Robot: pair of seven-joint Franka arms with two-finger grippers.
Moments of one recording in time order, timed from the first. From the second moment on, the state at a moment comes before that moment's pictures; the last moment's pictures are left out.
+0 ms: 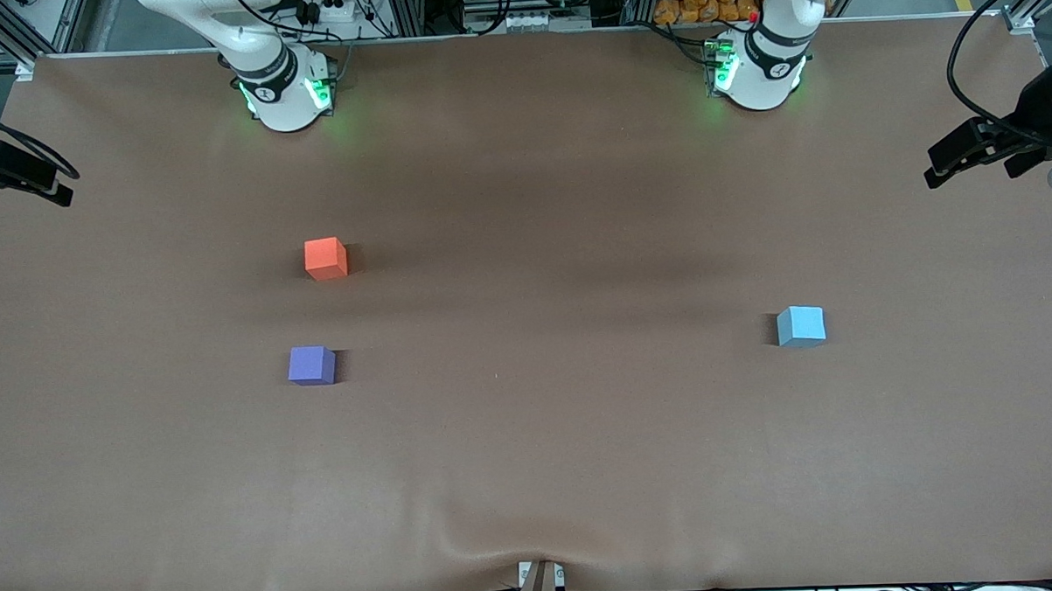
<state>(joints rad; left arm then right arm) -0.09 -0.03 0.03 -1.54 0.00 1.50 -0.15 0.01 -0.02 -0.10 -1.49 0.06 1.40 -0.01</state>
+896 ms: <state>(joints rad) -0.08 -0.03 0.03 -1.55 0.00 1.50 -0.15 0.01 -0.02 -0.10 -1.49 0.06 1.40 -0.01</state>
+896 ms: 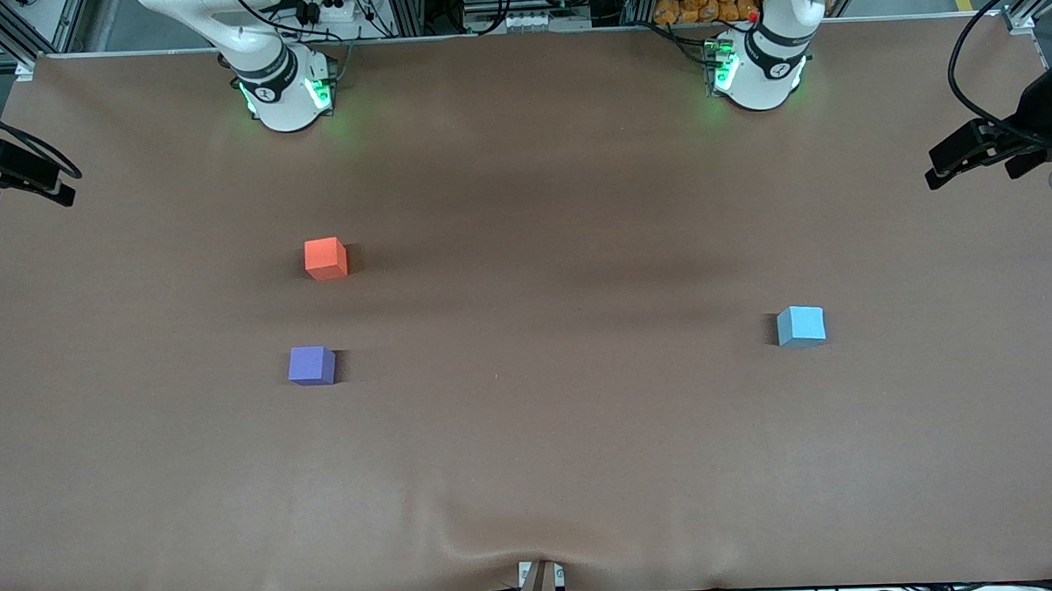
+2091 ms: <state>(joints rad) -0.08 0.01 0.04 -1.58 0.00 1.50 -0.15 0.01 -0.02 -0.10 -1.48 0.06 1.38 -0.01</state>
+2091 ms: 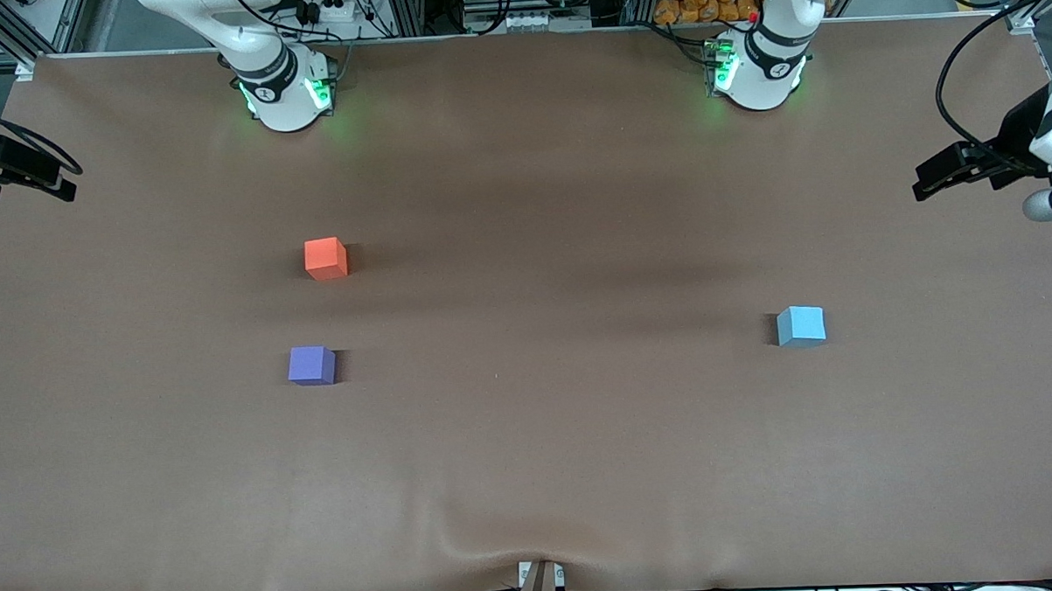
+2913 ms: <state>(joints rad) -0.09 0.14 0.02 -1.74 0.00 1.77 -0.15 0.01 -0.02 -0.10 -1.48 0.06 1.41 -0.01</state>
